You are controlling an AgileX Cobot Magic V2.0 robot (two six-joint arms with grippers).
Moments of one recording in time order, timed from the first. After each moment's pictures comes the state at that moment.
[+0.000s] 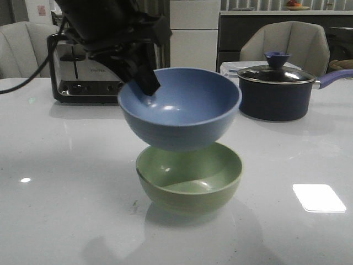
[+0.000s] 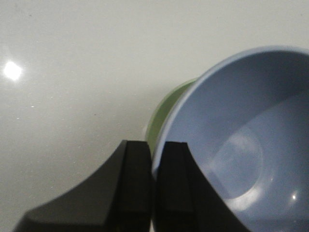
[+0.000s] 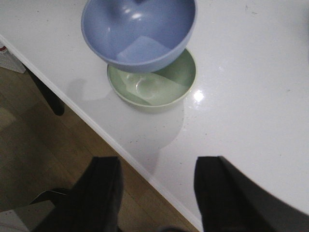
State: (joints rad) left arm -0.61 1.71 -1.36 -0.26 0.76 0.28; right arm 0.49 0.59 -0.64 0.24 0.77 -0.26
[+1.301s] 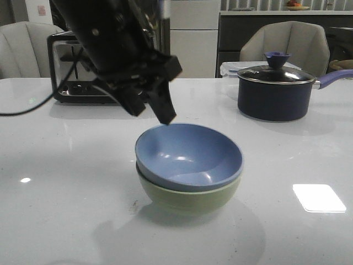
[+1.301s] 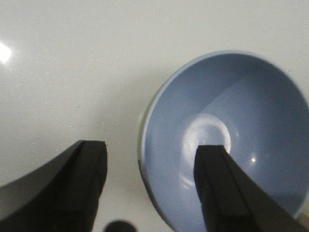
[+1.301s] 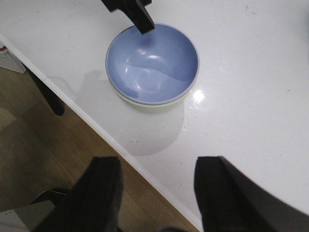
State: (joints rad) left arm -0.62 1.76 -1.37 -0.26 0.77 0.31; right arm 0.49 0.59 -0.64 0.24 0.77 -0.26
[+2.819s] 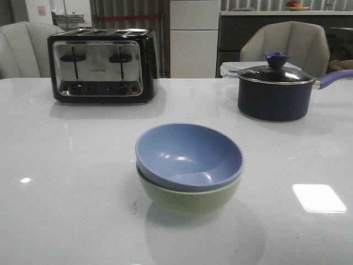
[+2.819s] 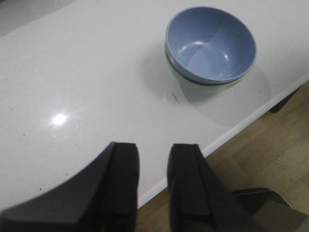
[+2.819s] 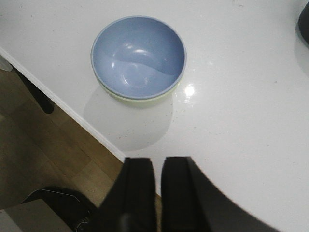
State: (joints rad) left arm -0.61 0.73 -0.73 -0.05 0.81 0.11; right arm 0.49 0.59 -0.64 0.18 0.78 -0.21
